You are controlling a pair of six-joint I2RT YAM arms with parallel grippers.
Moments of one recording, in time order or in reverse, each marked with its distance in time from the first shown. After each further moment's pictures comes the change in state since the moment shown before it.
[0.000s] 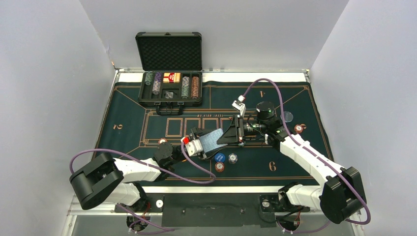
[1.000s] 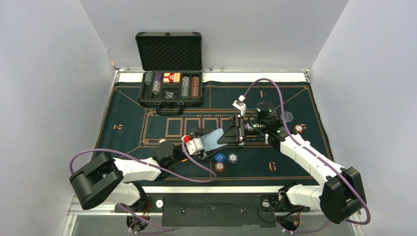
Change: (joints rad) left arm 0.005 0.001 0.012 -0.026 0.006 -0.023; right arm -0.001 0.000 -0.002 0.000 -0.002 -0.007
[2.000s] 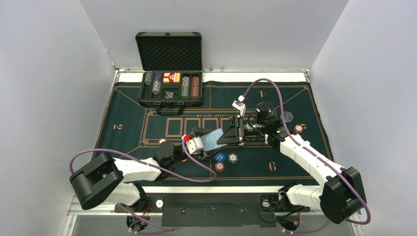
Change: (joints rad) left arm -0.005 0.000 0.000 -0.007 -0.015 -0.027; right arm 0.007 -0.001 0.000 0.001 0.005 0.000
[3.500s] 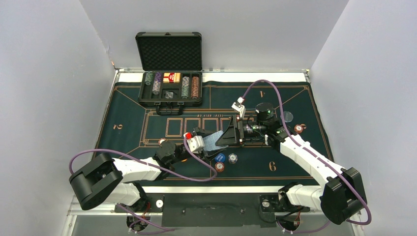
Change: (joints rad) left arm 0.006 -0.006 0.010 -0.066 0.027 -0.050; right arm 0.007 -0.006 -0.001 -0.052 0.008 -0.055
